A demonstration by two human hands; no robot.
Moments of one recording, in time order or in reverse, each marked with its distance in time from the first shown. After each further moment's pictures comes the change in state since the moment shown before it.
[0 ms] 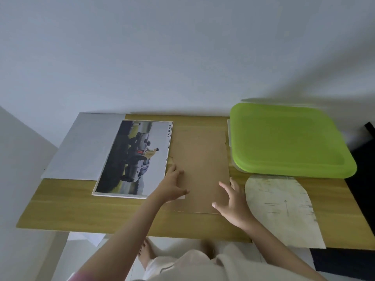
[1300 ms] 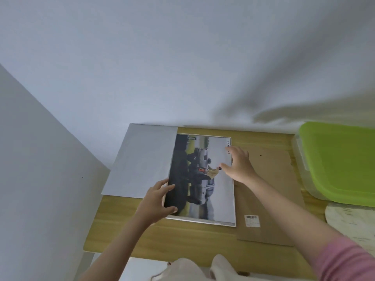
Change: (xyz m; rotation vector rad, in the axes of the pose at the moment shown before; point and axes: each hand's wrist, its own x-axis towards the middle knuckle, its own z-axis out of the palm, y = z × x) left_hand -0.050 -0.166 -0.182 0.158 0.160 0.071; right_hand 0.162 -0.194 0.074 -0.205 0.087 -0.174
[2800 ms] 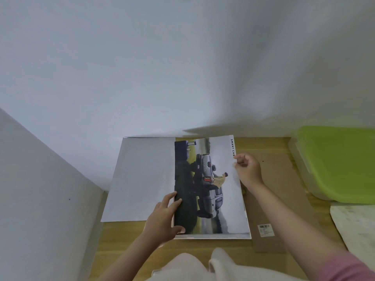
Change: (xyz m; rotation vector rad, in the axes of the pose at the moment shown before) left_hand 0.025 -0.035 0.002 0.186 -0.082 0.209; right_hand 0.006 -0.011 0.014 0.594 0.404 0.201
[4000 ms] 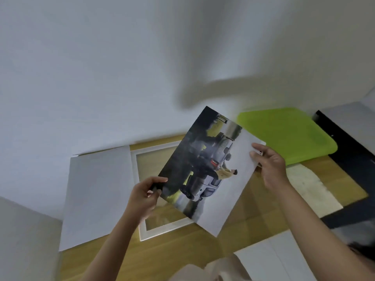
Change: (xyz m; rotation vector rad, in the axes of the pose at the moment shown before) left_hand 0.028 0.075 -0.048 -0.824 0.146 0.120; right_hand -0.073 -0.021 -0.161 0.533 0.299 0.136
